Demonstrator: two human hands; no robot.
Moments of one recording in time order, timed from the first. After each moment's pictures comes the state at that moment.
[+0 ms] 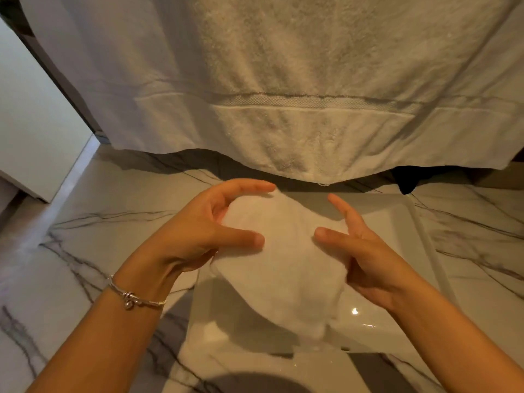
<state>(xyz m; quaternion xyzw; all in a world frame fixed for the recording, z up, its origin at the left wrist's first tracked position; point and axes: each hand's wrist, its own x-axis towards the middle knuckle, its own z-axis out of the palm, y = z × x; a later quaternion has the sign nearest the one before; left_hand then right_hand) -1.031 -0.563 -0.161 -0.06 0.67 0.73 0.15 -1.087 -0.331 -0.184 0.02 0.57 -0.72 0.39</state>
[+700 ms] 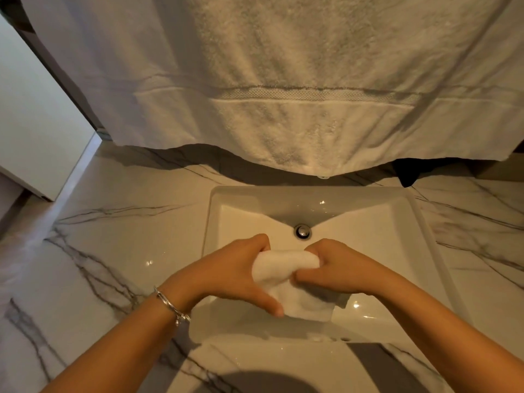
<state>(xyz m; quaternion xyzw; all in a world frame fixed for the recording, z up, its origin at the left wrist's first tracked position) -1.018 -0.530 -0.215 0.02 0.91 0.32 0.25 -1.084 -0.345 -0.211 -0.25 0.86 -0.28 0.36</state>
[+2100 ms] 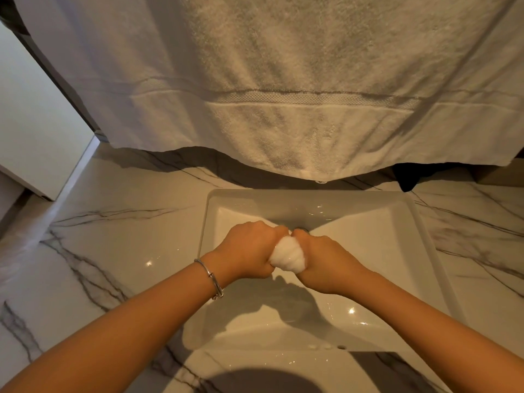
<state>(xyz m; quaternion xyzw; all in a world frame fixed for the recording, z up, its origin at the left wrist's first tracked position) -1.068 -0.509 -0.243 0.11 0.99 0.09 0.08 -1.102 -0.354 -0.243 -0.30 0.91 -0.15 0.25</state>
